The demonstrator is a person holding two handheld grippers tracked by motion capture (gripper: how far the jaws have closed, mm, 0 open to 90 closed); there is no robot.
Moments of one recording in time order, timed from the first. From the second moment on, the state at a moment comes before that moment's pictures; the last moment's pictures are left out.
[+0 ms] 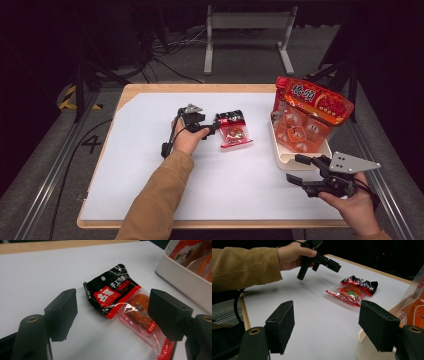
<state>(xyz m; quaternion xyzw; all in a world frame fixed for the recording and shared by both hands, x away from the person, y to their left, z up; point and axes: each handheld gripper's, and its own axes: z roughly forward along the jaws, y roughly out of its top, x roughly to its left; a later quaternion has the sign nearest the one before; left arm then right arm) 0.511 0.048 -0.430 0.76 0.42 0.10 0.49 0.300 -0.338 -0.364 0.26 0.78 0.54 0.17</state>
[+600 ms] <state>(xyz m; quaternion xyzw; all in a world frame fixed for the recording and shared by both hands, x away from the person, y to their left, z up) 0.545 0.020 -0.439 0.77 0.42 0.11 0.47 0.299 -0.345 -0.374 0.26 0.78 0.54 0.16</state>
